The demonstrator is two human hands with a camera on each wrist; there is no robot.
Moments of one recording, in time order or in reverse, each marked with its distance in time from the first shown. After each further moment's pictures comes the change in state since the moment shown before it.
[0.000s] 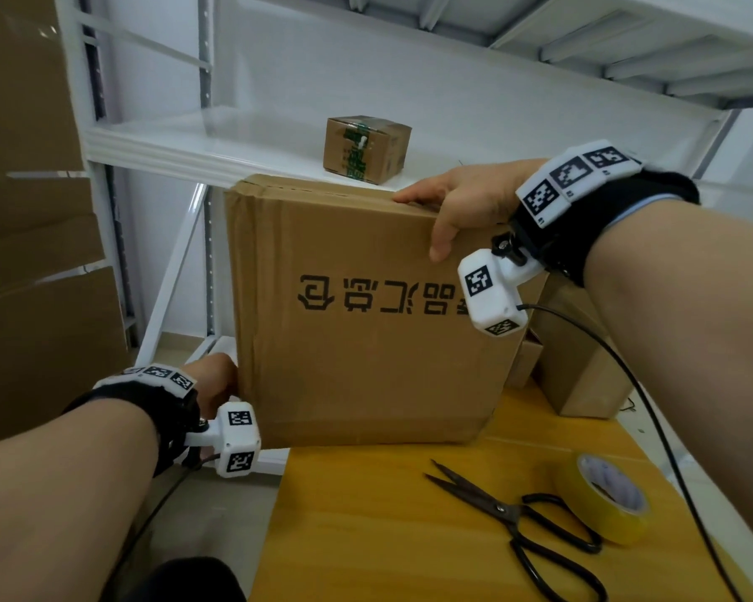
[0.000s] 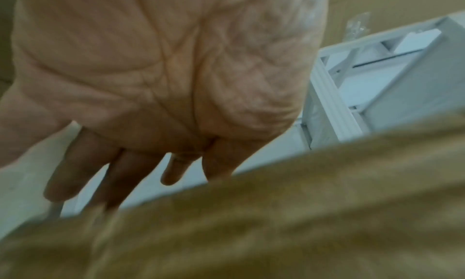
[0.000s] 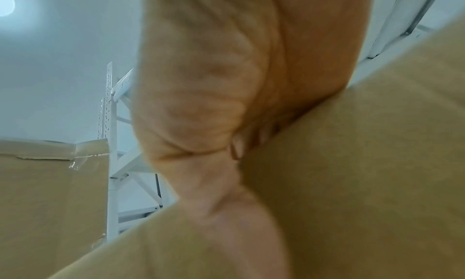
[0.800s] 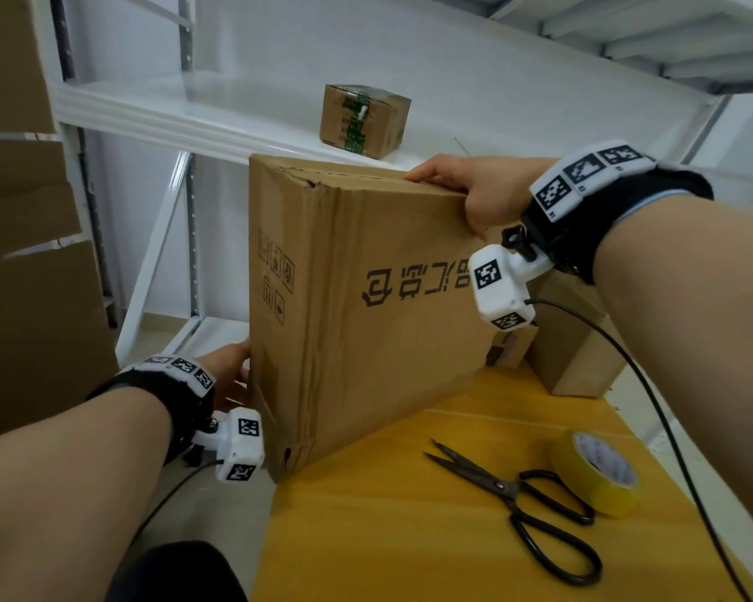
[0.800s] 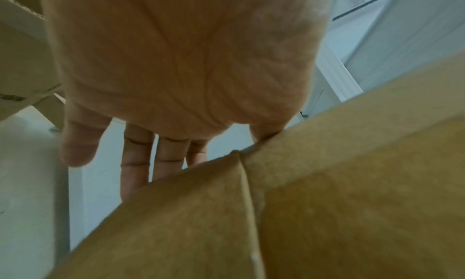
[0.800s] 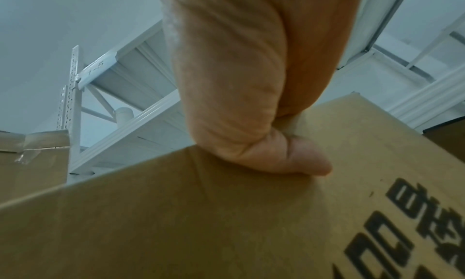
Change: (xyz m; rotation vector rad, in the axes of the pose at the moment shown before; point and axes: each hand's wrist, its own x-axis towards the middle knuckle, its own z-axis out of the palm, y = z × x) left_hand 0.008 -0.010 0.011 0.127 -0.191 -0.047; right_hand 0.002 0.009 0.015 -0.253 0.106 0.021
